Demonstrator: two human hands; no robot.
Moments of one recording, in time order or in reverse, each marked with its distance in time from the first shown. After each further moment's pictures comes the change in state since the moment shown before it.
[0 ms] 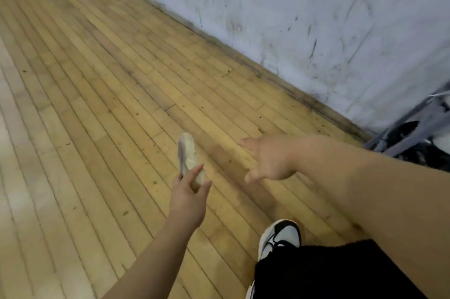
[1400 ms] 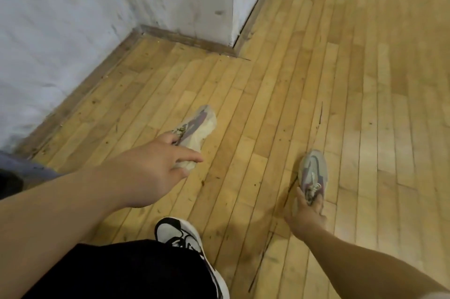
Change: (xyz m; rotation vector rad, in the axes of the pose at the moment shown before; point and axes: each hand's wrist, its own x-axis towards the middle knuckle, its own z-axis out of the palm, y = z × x) left_hand -0.708 0.174 0.448 1.379 -1.768 1.850; right_hand -0.509 -0.021 0.855 1.968 0.593 2.174
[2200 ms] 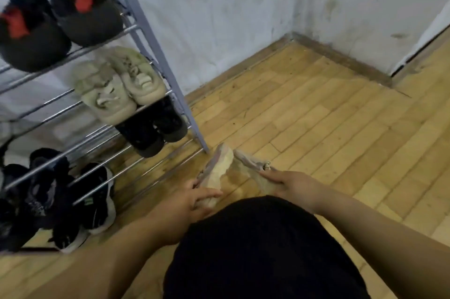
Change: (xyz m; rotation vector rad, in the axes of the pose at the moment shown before) left_hand -0.131 -0.212 0.144 -0.939 0.255 -0.547; right_hand -0.135 -0.336 0.031 -0.393 -0.501 -1.024
